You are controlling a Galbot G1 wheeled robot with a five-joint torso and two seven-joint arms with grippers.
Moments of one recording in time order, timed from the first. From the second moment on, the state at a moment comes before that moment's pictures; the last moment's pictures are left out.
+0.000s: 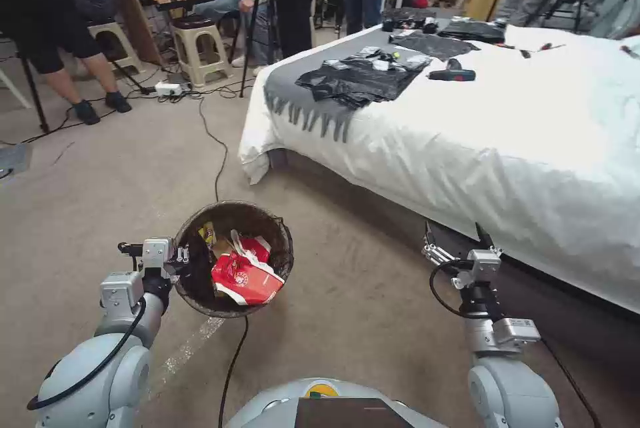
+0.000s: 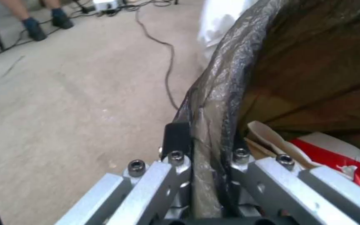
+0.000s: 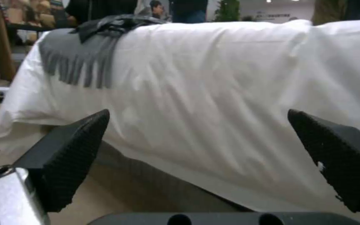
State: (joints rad) left arm 1.67 -1.40 -0.80 -2.47 -0.21 0.66 -0.02; right arm -1.73 1.43 0.70 2.22 0.16 0.15 0.02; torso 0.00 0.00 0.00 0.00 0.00
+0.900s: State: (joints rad) left arm 1.68 -1.41 -0.80 -2.48 -0.21 0.66 -0.02; right arm -1.72 1.42 0.67 2.22 0.16 0.13 0.03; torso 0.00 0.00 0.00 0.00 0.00
